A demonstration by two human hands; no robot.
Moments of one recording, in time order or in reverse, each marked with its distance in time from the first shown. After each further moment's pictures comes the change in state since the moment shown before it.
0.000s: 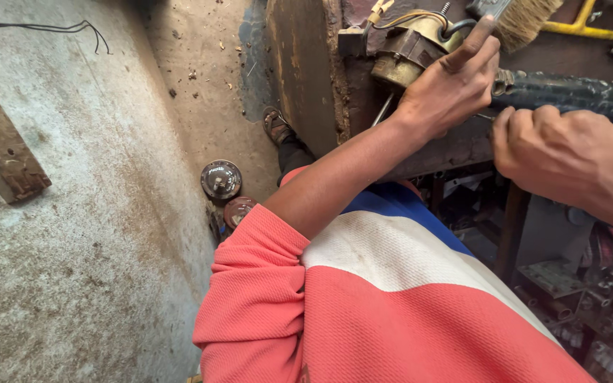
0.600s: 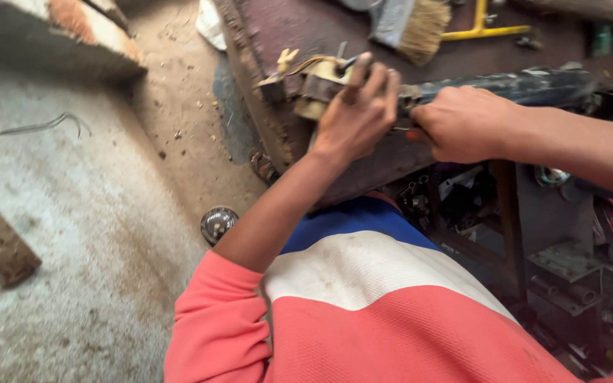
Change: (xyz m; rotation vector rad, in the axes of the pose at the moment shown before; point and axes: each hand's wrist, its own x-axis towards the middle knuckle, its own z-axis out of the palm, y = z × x) left_hand -0.010 -0.019 -0.023 -0.029 -0.049 0.030; right_hand 0.028 0.030 0.001 0.588 -0.388 0.202
